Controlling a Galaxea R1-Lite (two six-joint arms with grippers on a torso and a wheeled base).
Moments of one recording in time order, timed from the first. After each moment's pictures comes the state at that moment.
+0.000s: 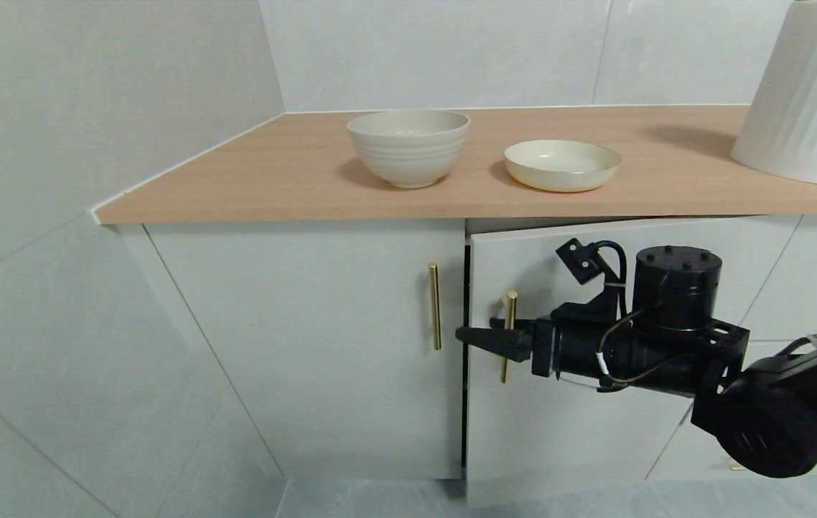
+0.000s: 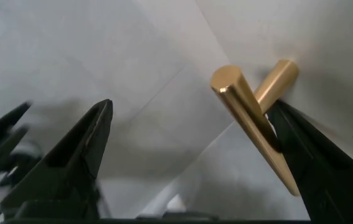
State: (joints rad) left arm 0.00 0.00 0.00 0.00 0.01 0.00; right arm 0.60 1.88 -0.77 -0.98 0.54 0.44
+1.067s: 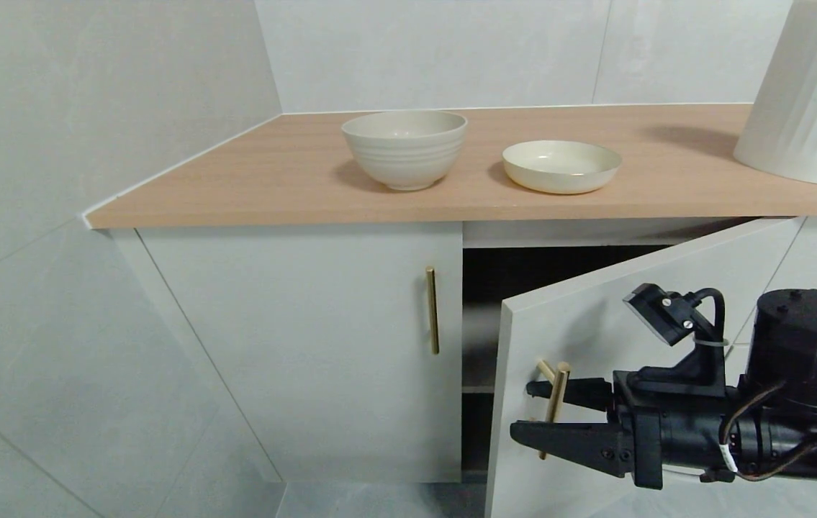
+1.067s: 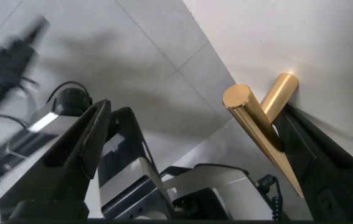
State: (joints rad) left arm -0.02 0.10 -0.30 0.07 -0.13 -0.01; right arm 0.68 1.62 -0.45 -0.99 0.66 0.43
